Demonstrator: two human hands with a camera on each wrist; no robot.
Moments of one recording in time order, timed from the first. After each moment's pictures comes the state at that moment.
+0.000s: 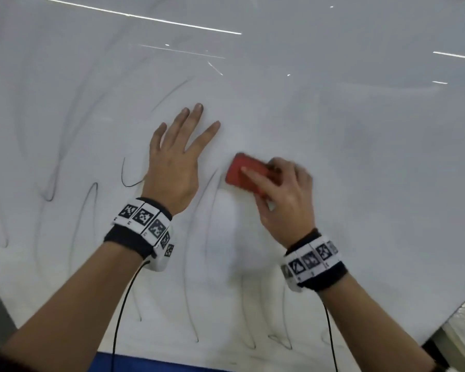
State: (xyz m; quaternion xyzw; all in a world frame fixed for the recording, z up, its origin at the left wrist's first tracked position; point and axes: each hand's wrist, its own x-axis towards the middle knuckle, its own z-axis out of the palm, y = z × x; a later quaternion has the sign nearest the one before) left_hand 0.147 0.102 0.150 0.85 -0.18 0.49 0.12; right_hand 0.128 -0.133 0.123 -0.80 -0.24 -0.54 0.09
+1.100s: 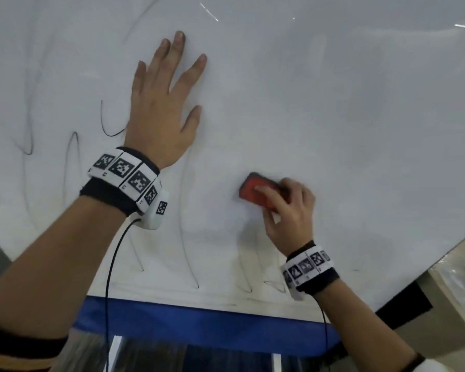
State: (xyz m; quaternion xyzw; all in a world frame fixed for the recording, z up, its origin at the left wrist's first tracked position) left_hand 0.139 0.098 0.148 0.86 -0.19 0.45 0.13; right_hand 0.105 -0.176 -0.010 -0.85 -0.17 -0.47 0.15
